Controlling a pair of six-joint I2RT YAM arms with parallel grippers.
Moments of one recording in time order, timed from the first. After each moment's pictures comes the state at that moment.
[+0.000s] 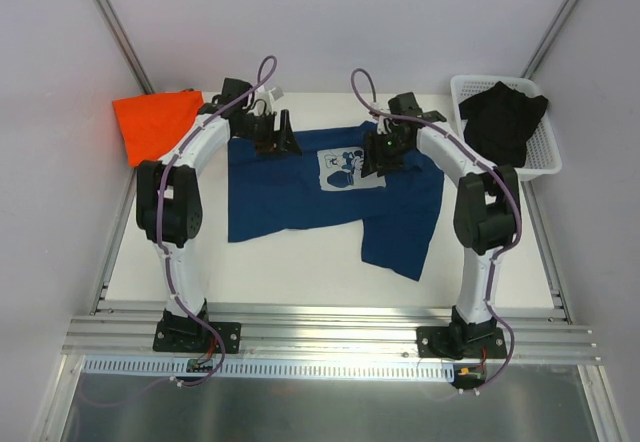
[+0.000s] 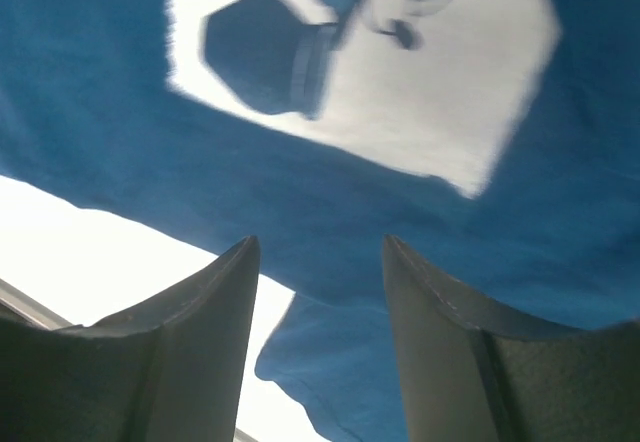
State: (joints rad) left arm -0.18 2.01 1.70 -0.62 0.75 -0.20; right arm 0.34 2.02 1.69 -0.78 -0.34 0.12
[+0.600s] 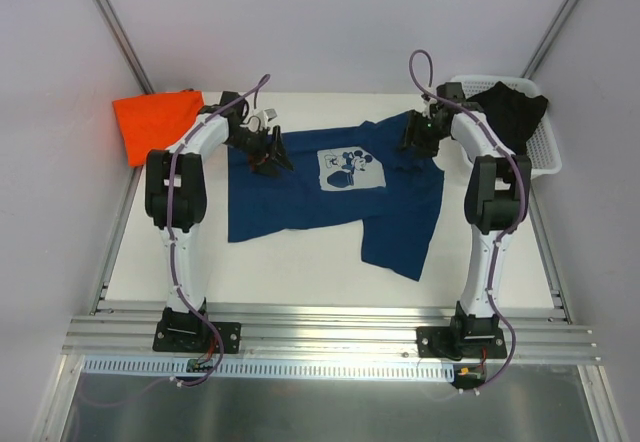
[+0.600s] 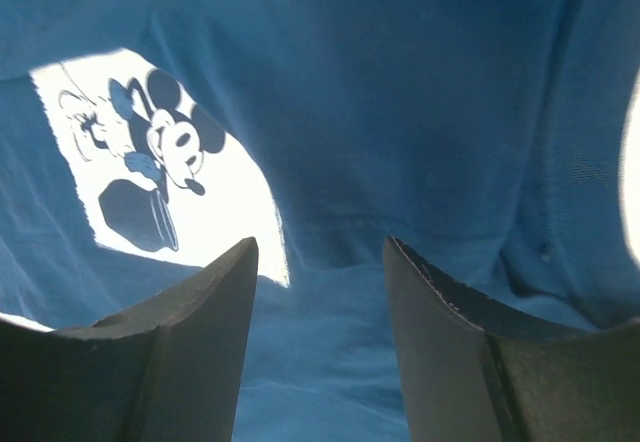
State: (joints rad) left arm -0.12 2.17 1.76 -0.86 0.86 -0.17; right arm 0.07 2.20 1.88 -0.74 -0.37 0.23
